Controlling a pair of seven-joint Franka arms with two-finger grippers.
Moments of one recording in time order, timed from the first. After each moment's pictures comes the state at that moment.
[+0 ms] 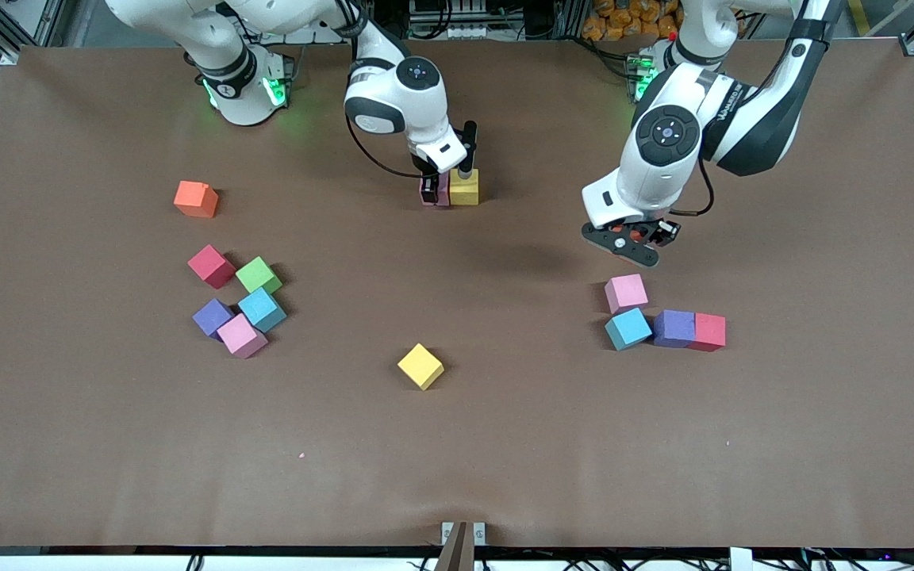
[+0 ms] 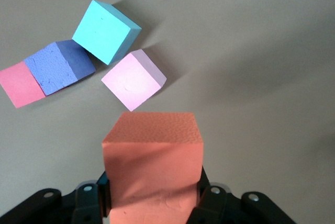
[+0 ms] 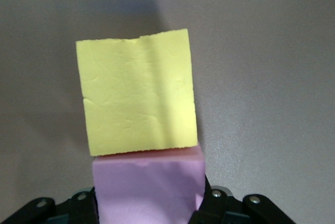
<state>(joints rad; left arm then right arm) -0.27 0.09 -0.24 -2.09 0.14 2.00 -0.04 0.52 0.44 0.50 -2.26 -0.49 2.64 -0.06</state>
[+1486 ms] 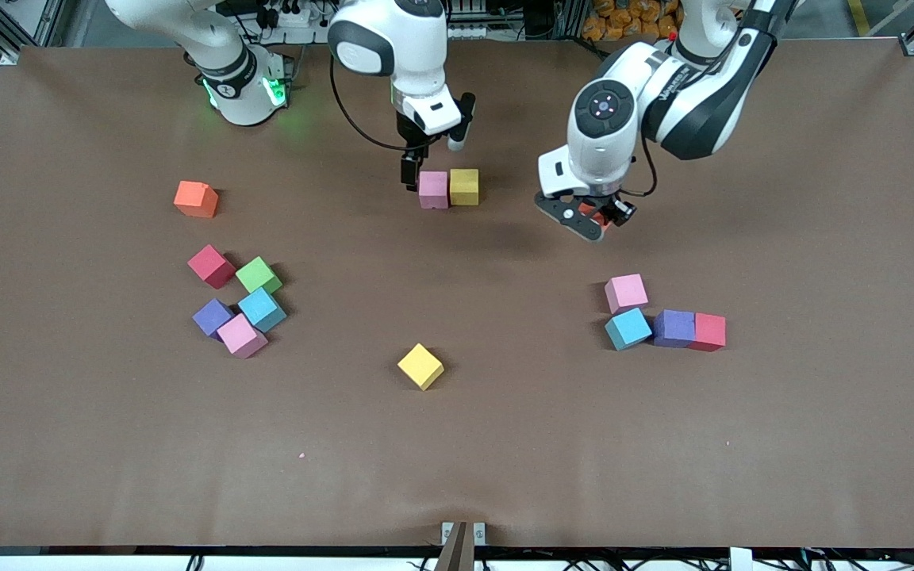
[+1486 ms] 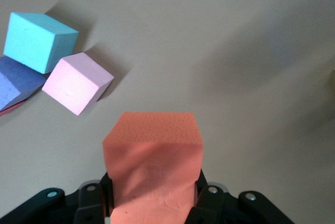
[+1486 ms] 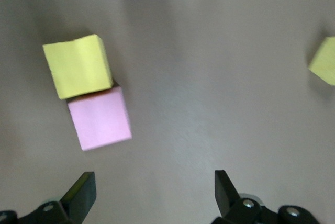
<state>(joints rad) -0.29 0.10 -0.39 -2.10 0.13 1.99 -0.04 0.52 0.07 0.49 -2.22 -0.36 2.29 -0.08</state>
